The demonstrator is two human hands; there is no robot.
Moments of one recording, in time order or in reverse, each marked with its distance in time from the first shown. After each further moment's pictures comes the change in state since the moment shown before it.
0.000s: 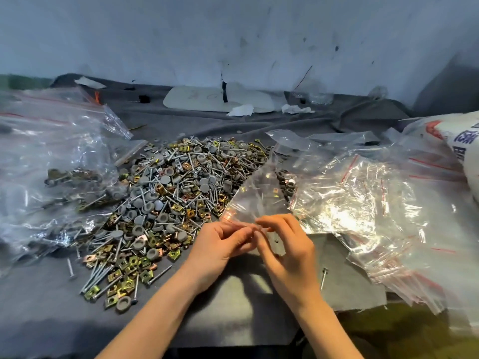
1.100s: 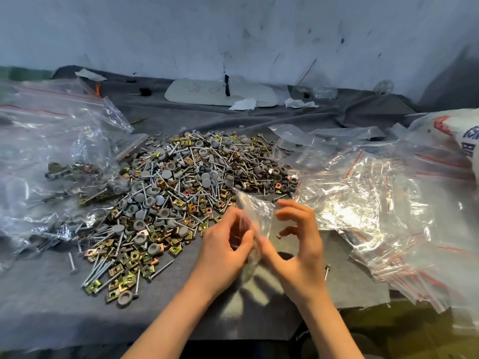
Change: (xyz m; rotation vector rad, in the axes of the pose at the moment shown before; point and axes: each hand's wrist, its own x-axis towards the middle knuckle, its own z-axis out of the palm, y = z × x) left_hand -0.006 -0.017 -0.003 0.710 0.140 0.483; right_hand -0.002 0.003 -0.003 0.198 0.049 0.078
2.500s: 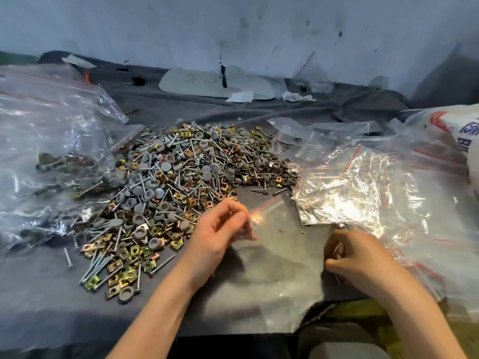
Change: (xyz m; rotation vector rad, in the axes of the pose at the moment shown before) left_hand 0.005 0.006 -0.021 -0.678 -0.142 -0.205; right_hand 0.022 -0.002 -0.085 -0.723 -0.653 0.636
